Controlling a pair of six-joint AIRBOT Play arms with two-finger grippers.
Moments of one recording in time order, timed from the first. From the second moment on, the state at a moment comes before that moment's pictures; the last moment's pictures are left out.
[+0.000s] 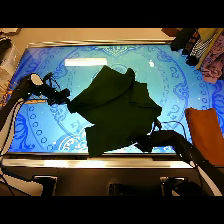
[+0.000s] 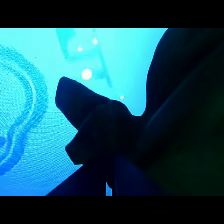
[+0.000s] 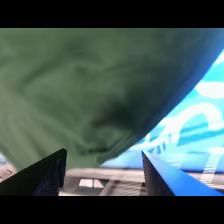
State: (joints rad) left arm -0.01 -1.74 1.53 1.23 -1.19 -1.78; right arm 0.33 -1.08 0.47 2.34 -0.76 -1.22
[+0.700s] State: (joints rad) left arm 0.00 -1.64 1.62 1.23 -1.21 -1.74; right arm 0.29 -1.06 0.77 2.33 -0.58 -1.30
